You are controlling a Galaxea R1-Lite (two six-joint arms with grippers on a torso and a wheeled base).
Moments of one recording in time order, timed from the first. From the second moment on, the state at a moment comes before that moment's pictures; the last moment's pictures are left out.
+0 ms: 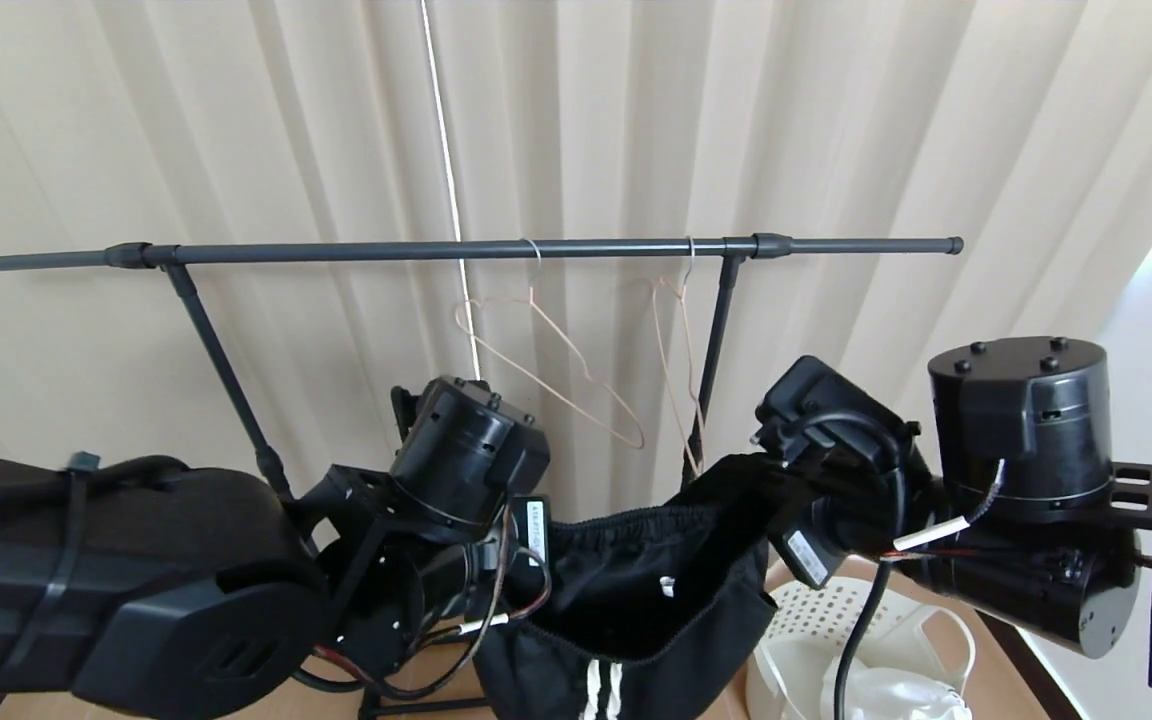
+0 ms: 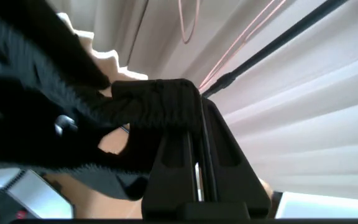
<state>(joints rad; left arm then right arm) -0.80 1.78 -0.97 -0.09 0.45 -0.53 0.71 1.60 -0.74 -0.40 -0.27 -0.32</state>
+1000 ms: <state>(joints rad) -0.64 1.70 -1.20 0.15 0.50 -0.58 0.45 1.65 -0.76 -0.48 -0.28 -0.40</state>
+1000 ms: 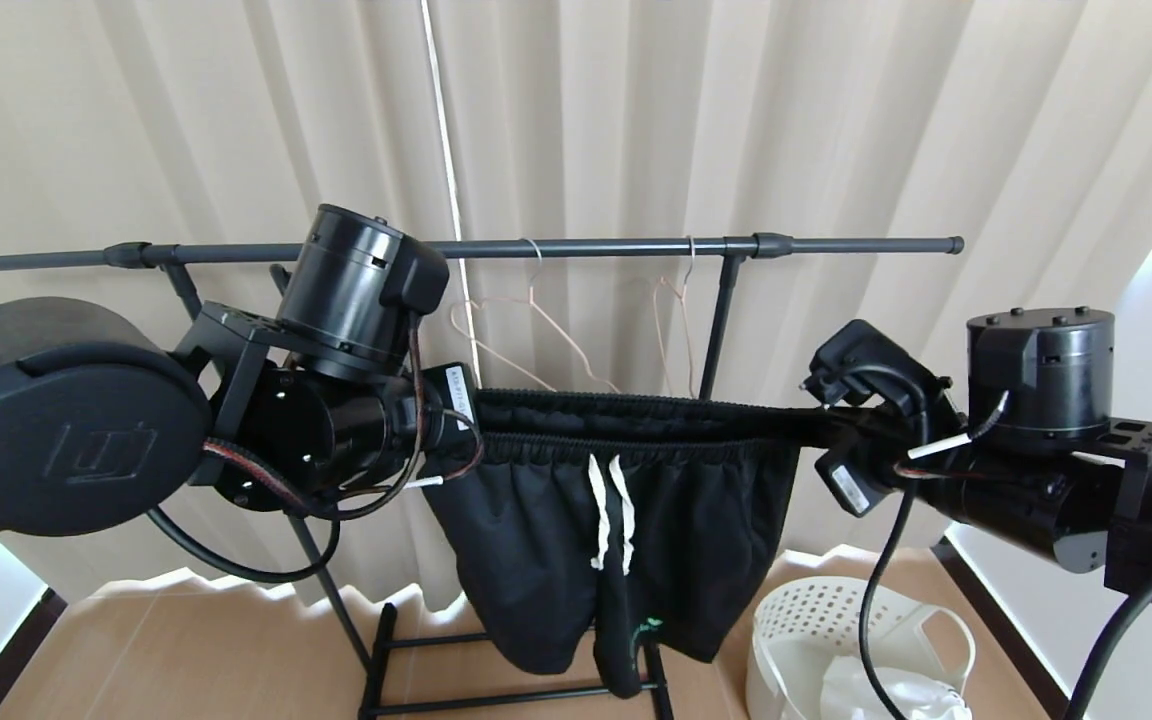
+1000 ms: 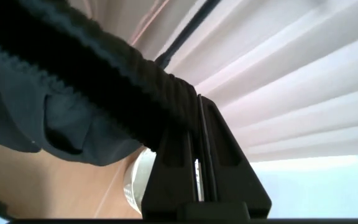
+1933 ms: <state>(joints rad) -0.64 1.69 -1.20 -0.03 0.34 -0.44 0.43 1.49 -0.79 -0.12 0.04 -0.38</state>
